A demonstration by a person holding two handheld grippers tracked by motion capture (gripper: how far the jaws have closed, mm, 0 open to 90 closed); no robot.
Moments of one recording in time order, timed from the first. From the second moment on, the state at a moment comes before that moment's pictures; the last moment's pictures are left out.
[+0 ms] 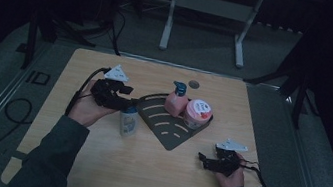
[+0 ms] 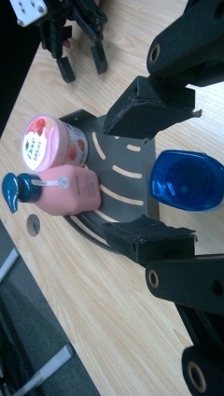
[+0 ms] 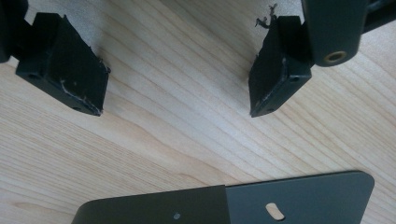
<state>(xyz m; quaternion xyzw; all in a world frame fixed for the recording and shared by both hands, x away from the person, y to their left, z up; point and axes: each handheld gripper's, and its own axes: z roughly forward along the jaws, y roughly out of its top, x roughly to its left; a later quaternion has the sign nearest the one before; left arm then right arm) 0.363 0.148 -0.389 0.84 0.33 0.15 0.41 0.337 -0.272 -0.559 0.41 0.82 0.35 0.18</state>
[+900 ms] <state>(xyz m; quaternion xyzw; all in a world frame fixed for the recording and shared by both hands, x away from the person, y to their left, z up) 0.368 0.140 -0.407 0.88 0.31 0.12 0.34 0.337 -0.272 -0.559 0.41 0.82 0.35 0.18</state>
